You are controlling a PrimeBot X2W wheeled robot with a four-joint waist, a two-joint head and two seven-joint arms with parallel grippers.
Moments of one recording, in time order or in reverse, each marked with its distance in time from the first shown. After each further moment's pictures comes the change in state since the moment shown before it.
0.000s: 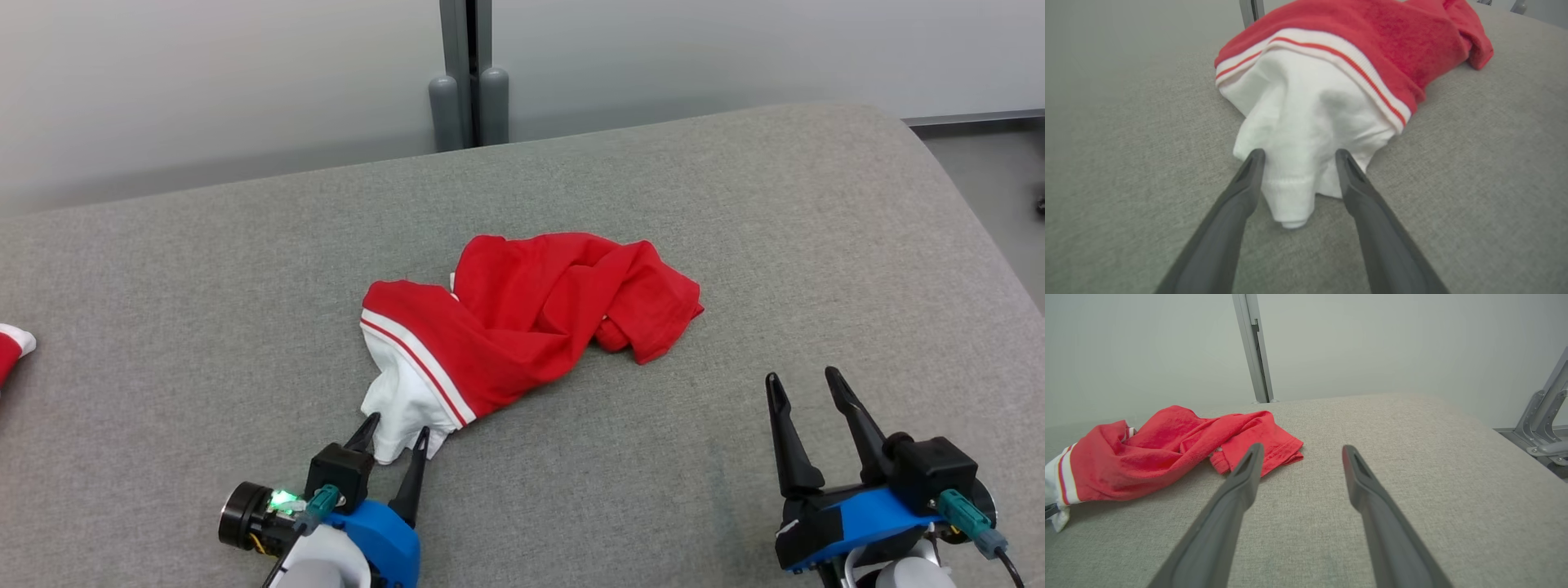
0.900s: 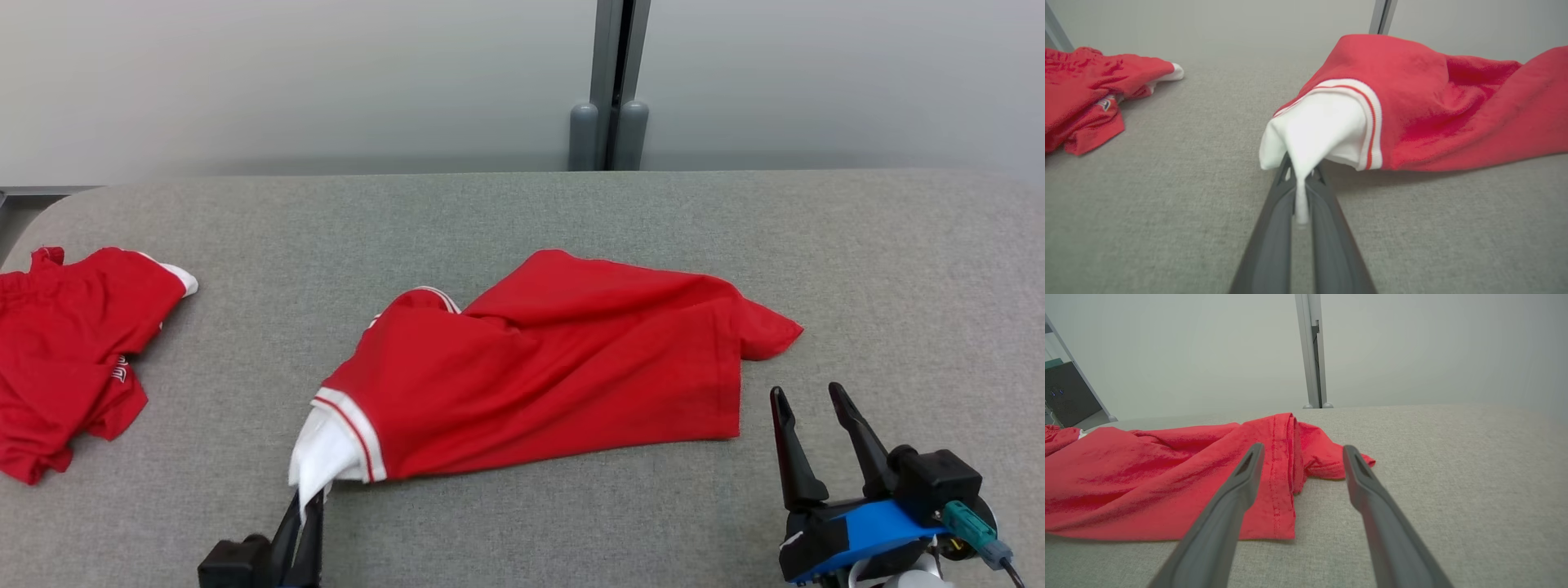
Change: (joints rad) left arm 0.267 0.037 0.160 -0.346 -0.064 0.049 0.000; right arm 0.021 0.000 -0.009 0.008 0.025 0.000 0.000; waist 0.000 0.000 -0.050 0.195
